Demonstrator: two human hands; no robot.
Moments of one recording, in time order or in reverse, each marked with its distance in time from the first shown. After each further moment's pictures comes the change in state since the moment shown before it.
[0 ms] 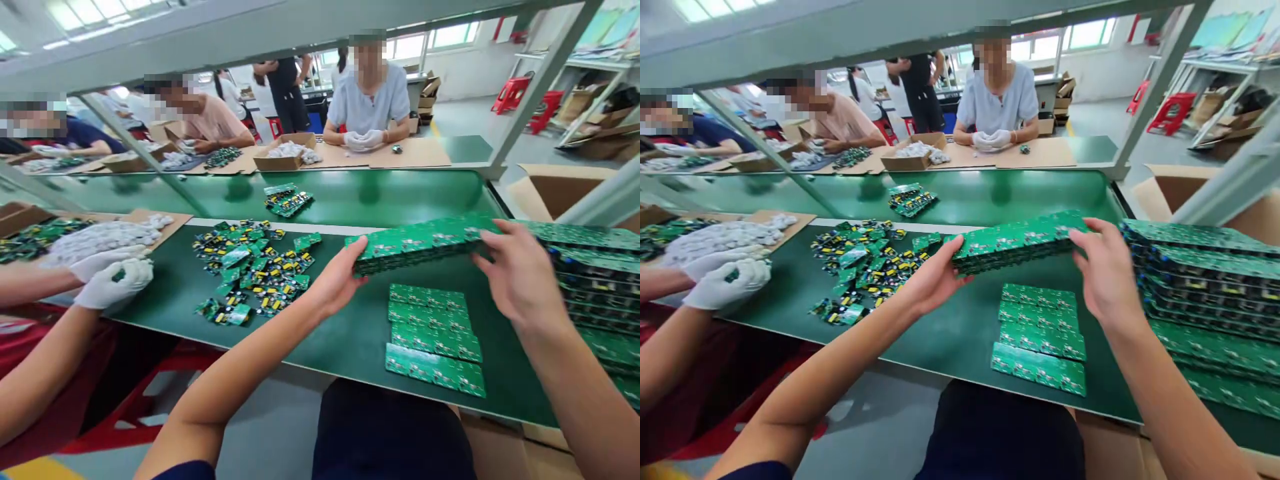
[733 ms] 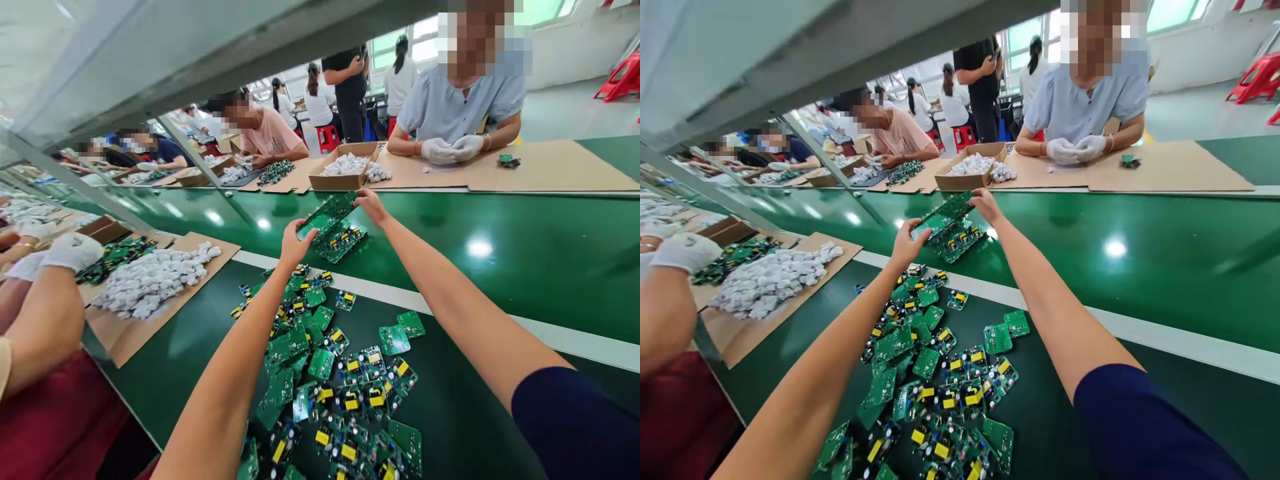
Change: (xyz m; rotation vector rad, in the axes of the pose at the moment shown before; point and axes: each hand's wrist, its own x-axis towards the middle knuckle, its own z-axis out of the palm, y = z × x) left_hand 0.273 0.158 -0.372 0.549 0.654 0.575; right_hand 0.252 0.189 0.555 -0.096 -0.716 -0.131
